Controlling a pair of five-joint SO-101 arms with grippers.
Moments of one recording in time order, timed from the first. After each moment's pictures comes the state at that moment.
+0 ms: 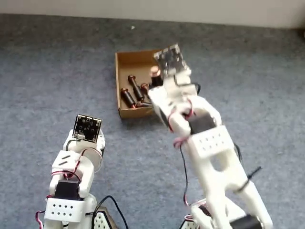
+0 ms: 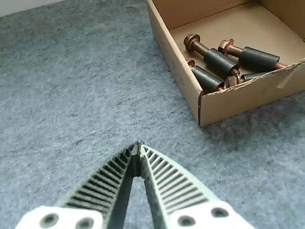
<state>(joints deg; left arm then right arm) -1.5 -93.9 96.0 39.3 -6.1 -26.7 -27.6 29.6 35.6 10.7</state>
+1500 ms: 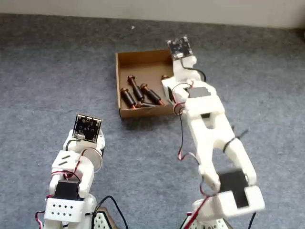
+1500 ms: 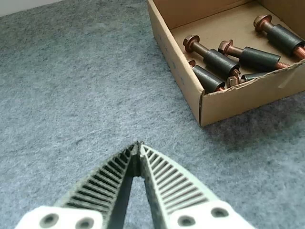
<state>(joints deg) -1.5 -93.9 96.0 39.3 -6.1 -17.8 -3.6 20.3 33.0 10.6</state>
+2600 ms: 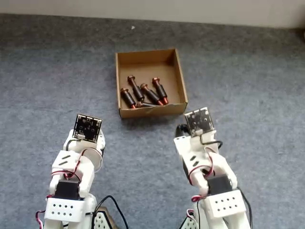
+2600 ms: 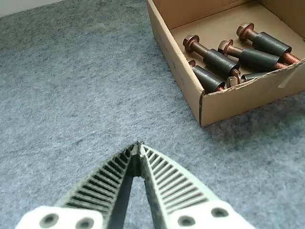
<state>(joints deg) -1.5 -93.9 96.0 39.3 -6.3 -17.8 -79.7 85.3 33.5 10.6</state>
